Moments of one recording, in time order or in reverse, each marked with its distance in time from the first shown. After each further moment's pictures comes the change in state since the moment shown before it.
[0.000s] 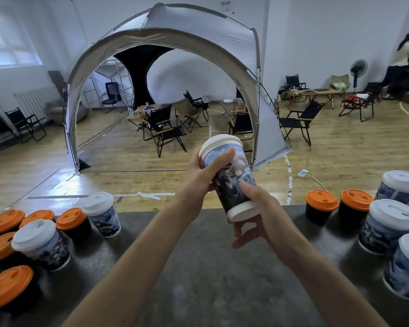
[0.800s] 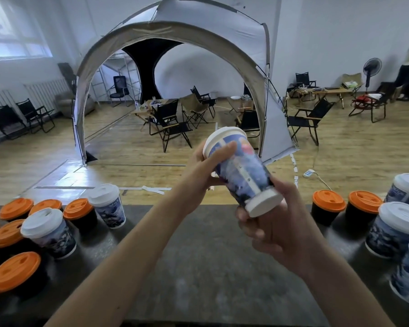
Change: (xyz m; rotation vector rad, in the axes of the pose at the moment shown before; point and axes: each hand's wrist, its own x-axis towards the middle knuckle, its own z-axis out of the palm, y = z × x) left_hand -0.004 0.011 -0.008 0.034 -0.077 0.036; right_hand -0.007 0.004 -0.012 0.424 -0.332 0.154
